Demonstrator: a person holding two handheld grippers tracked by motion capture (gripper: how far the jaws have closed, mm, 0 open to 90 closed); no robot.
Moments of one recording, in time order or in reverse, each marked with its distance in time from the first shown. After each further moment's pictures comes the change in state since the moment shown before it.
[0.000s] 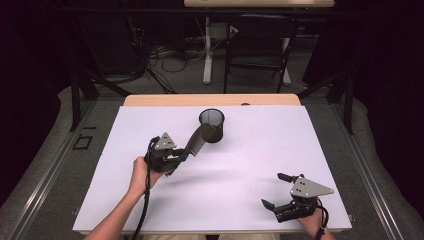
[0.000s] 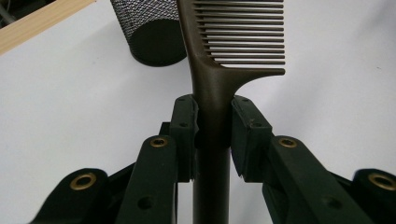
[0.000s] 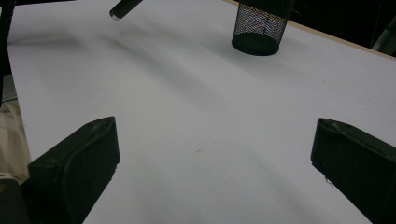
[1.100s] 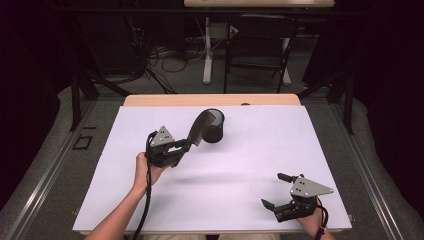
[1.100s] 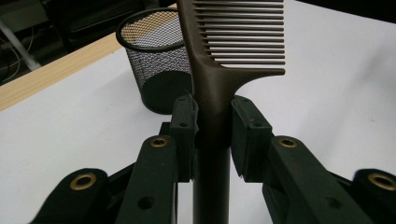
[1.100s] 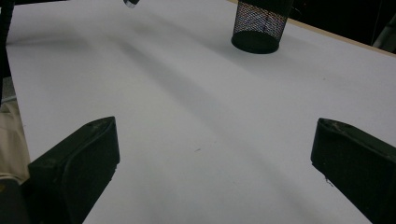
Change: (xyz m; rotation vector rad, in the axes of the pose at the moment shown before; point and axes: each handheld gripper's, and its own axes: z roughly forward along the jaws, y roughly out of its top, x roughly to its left) left arm 0.004 0.012 -0.003 -0.173 0.019 -0.016; right arm 0.000 -0.001 0.001 0.004 -0.002 0.007
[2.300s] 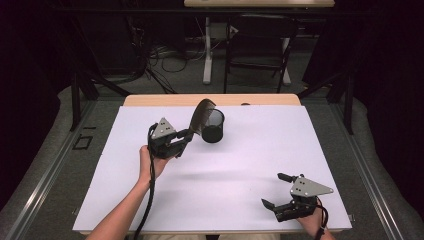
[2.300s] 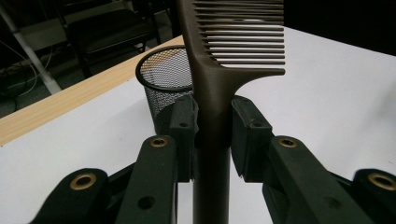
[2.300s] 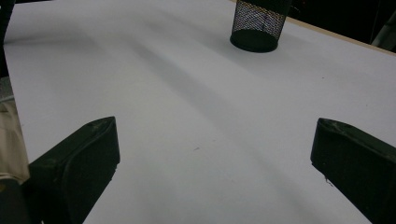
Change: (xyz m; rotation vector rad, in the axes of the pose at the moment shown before) left arm 0.006 0.018 0.007 -0.086 0.044 -0.022; right arm 0.000 0.000 0.000 0.005 -0.005 0.003
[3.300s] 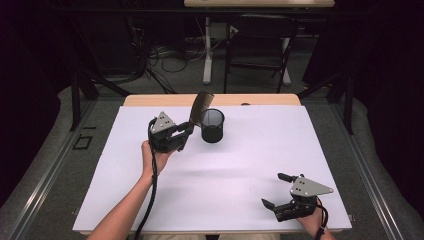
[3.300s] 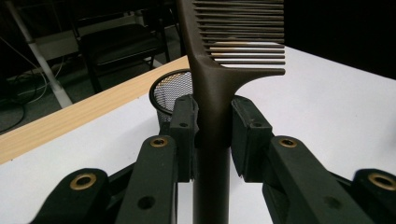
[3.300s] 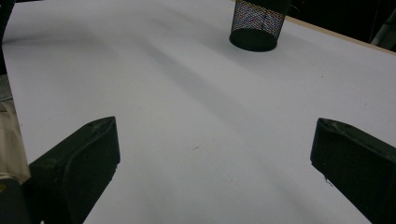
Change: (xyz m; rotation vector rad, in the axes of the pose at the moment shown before) left arm 0.006 0.011 0.006 -0.064 0.028 -0.037; right arm 0.000 0.000 0.000 0.004 -0.001 0.001
